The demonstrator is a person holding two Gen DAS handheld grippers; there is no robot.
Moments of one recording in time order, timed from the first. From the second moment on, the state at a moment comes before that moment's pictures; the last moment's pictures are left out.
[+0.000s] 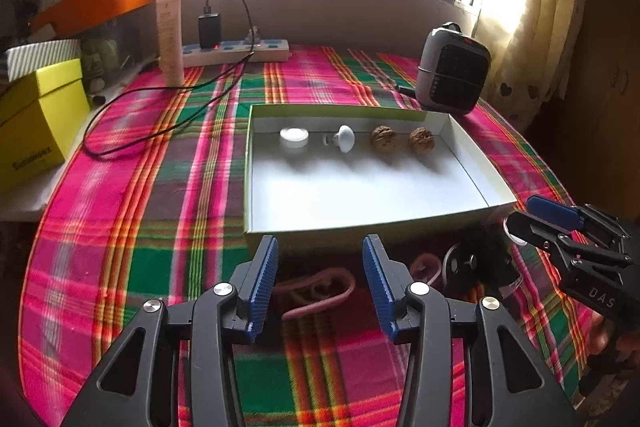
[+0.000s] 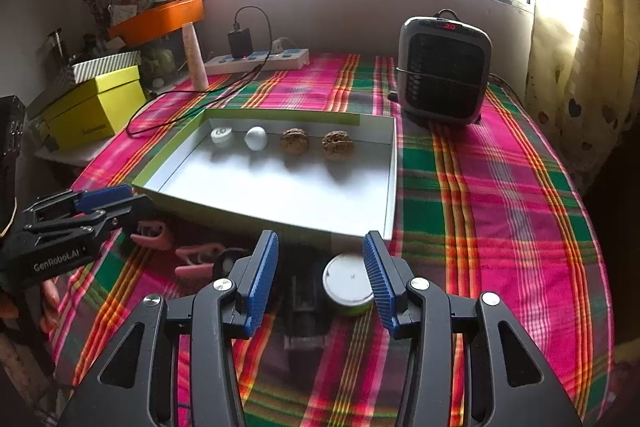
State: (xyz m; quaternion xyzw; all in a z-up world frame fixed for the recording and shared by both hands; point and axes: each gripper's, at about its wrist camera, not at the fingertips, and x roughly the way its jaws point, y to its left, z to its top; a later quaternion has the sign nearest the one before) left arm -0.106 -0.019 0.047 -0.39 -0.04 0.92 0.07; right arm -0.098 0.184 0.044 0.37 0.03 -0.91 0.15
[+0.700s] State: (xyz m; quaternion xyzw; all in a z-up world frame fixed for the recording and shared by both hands) left arm -0.082 -0.036 0.026 -0.41 -0.04 0.91 0.08; right arm -0.071 0.189 0.025 0.39 0.02 -0.91 0.16
